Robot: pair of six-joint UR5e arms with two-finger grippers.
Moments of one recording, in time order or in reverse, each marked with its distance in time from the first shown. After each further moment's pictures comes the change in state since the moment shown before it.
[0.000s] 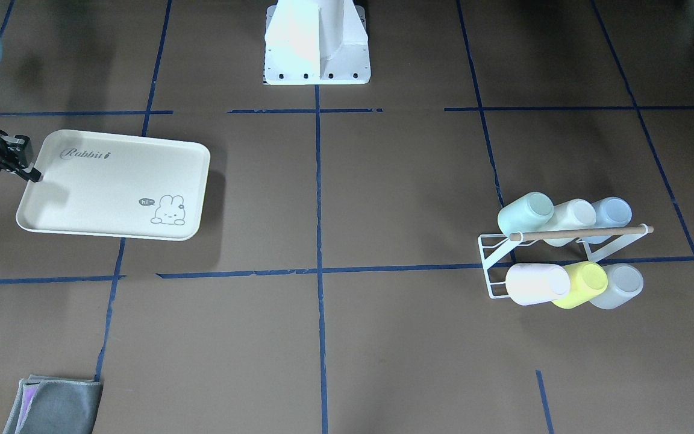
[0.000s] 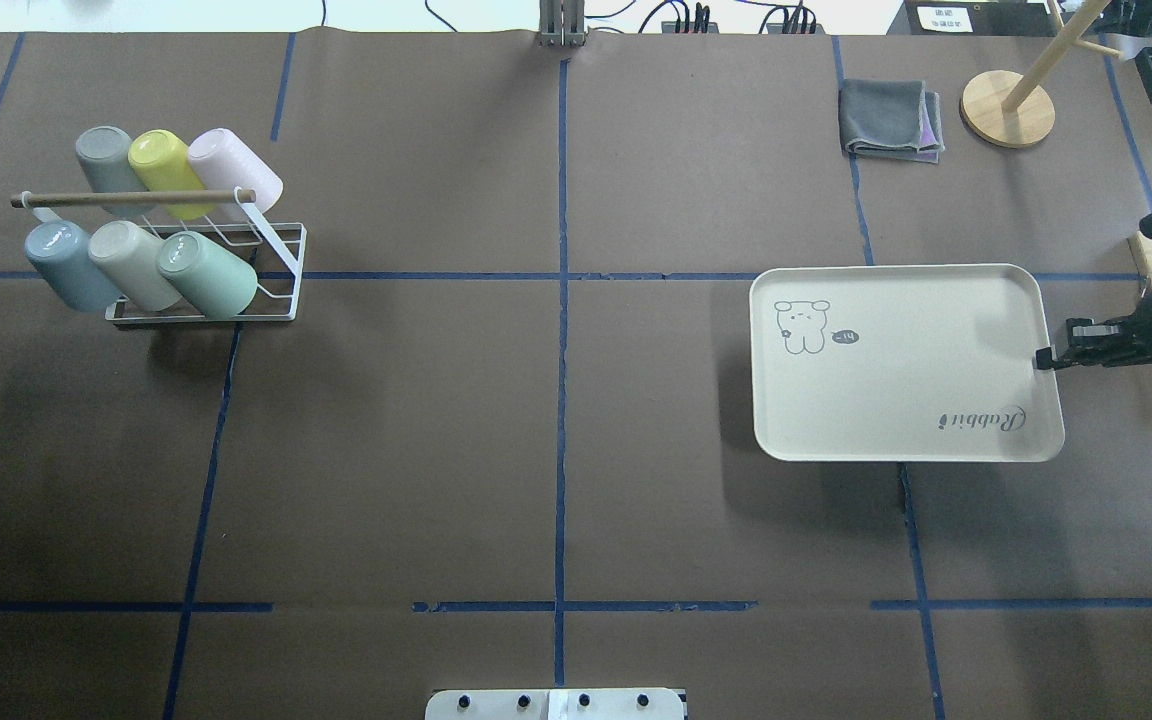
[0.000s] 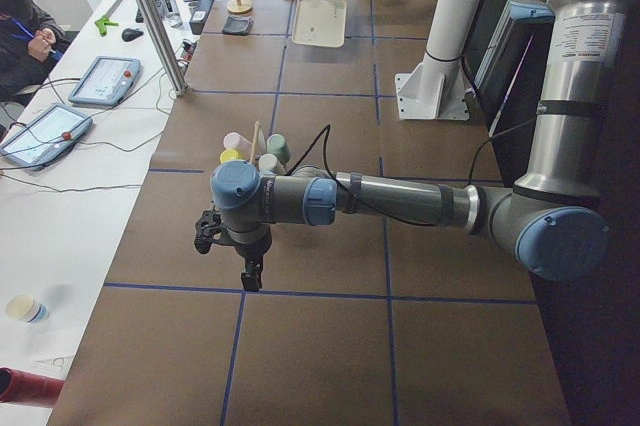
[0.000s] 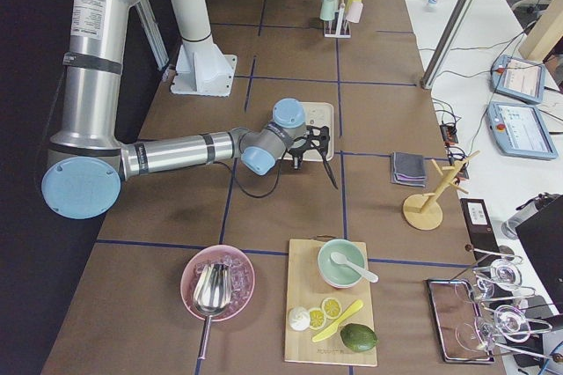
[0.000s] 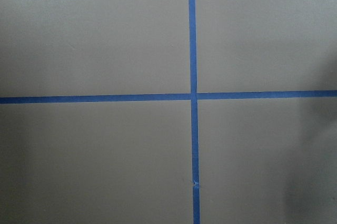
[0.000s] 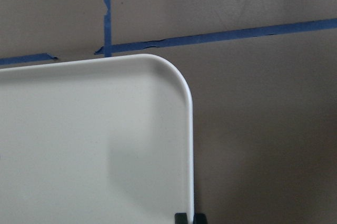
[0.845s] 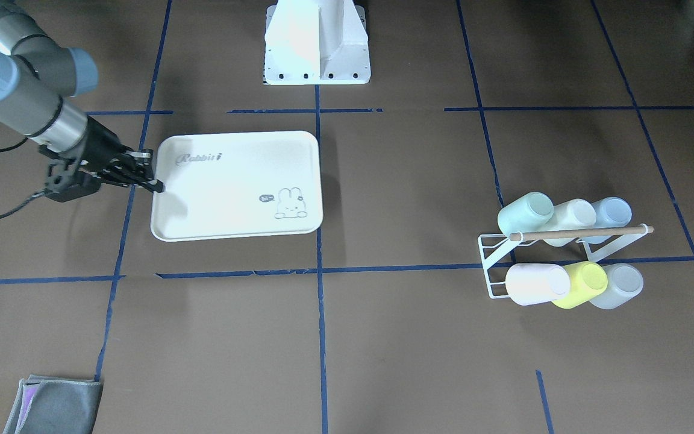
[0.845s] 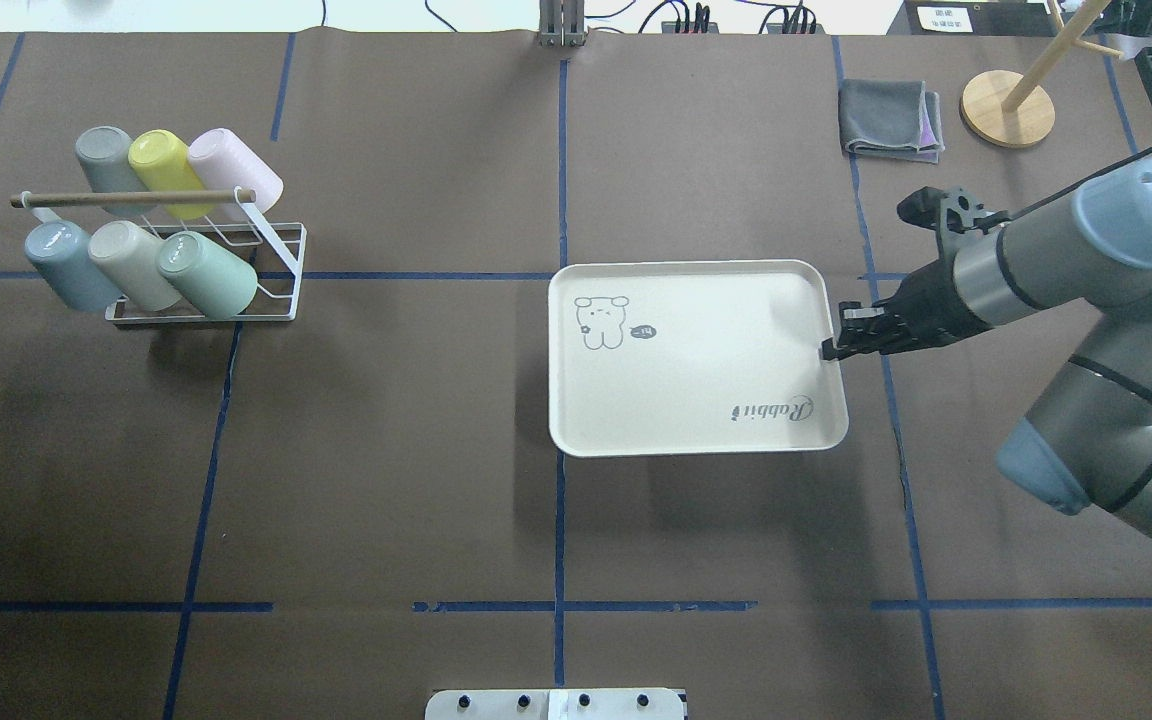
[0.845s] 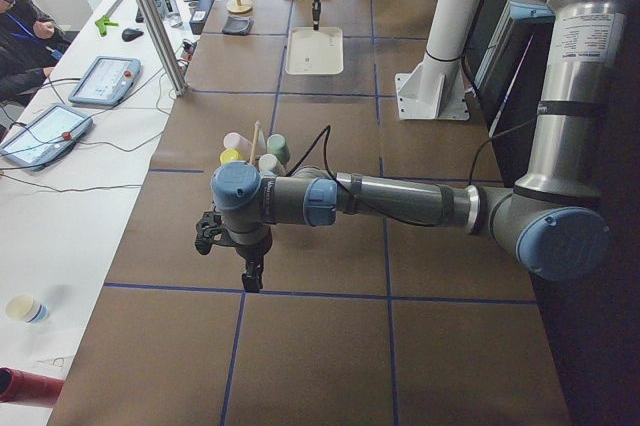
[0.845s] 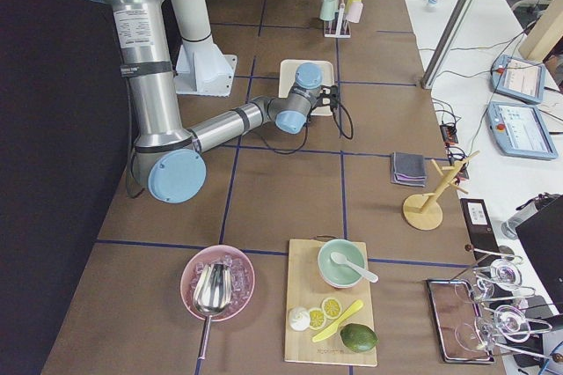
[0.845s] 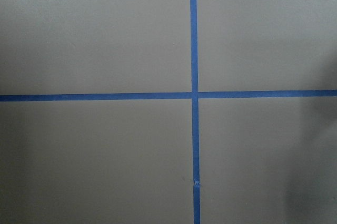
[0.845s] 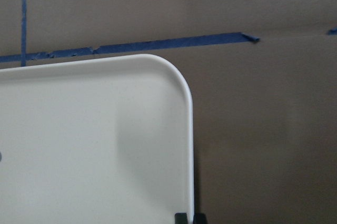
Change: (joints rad) left arm 0.000 0.002 0.000 0.000 0.001 -0.001; right arm -0.225 0.344 -0.117 -0.013 -0.042 0.225
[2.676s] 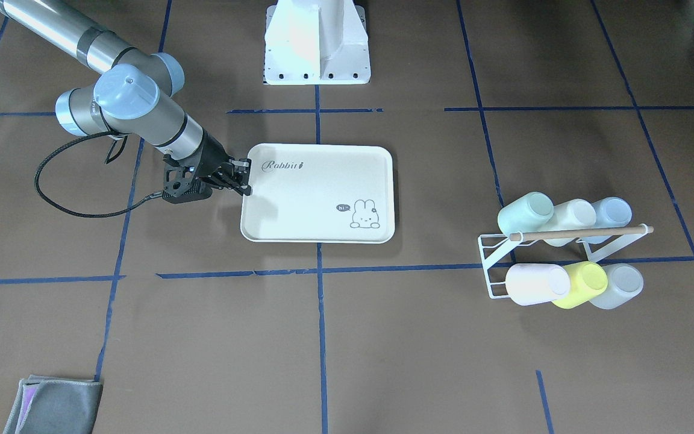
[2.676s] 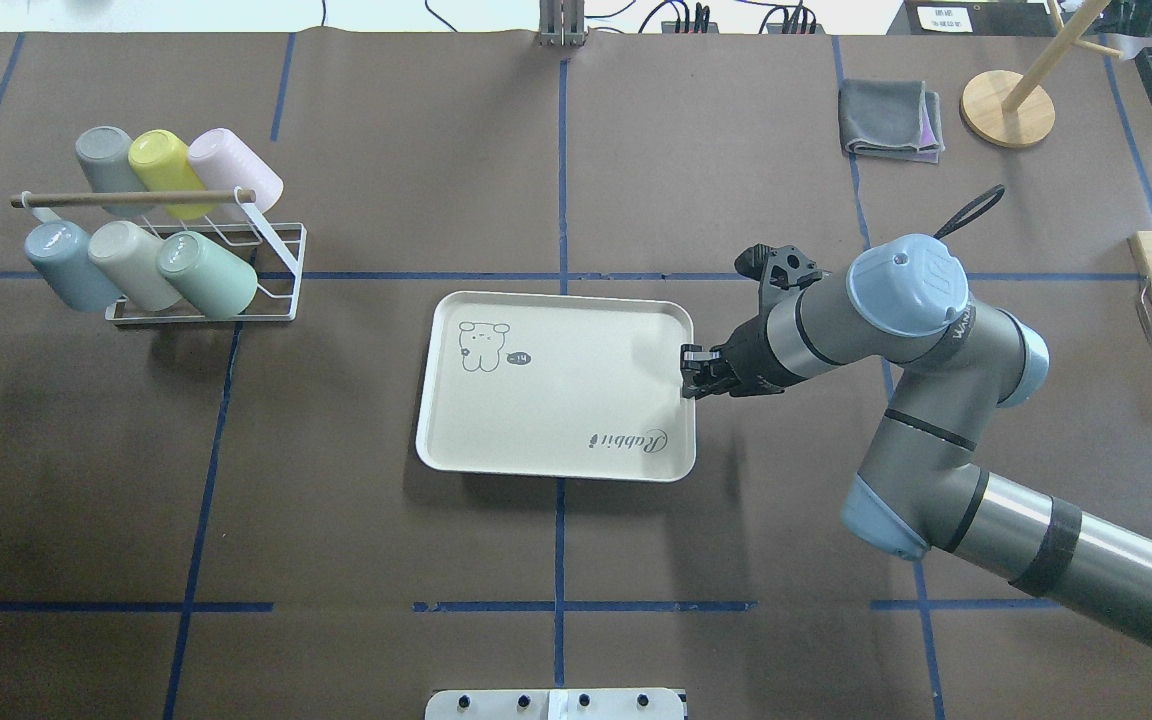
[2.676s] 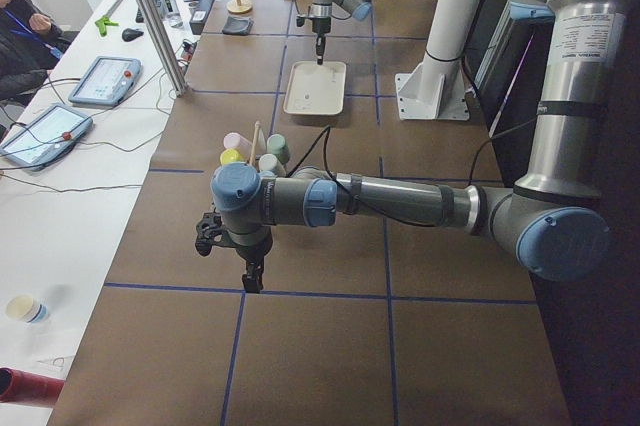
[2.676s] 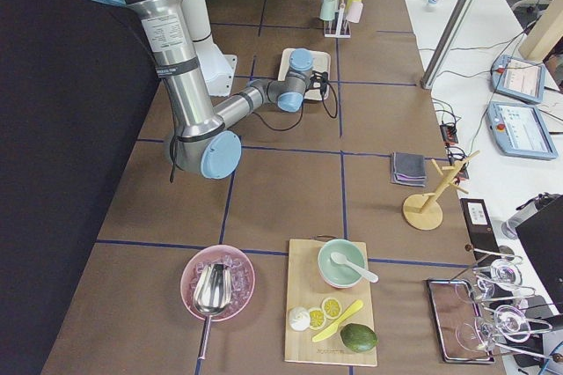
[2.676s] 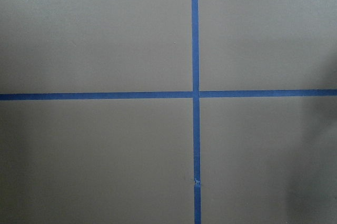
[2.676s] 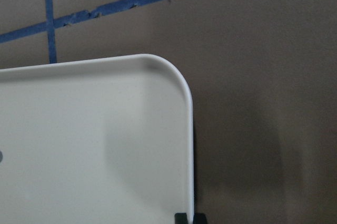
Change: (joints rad) left arm 0.000 0.000 0.003 0.001 0.000 0.000; right arm -0.183 0.177 -0.120 0.001 -0.161 0.175
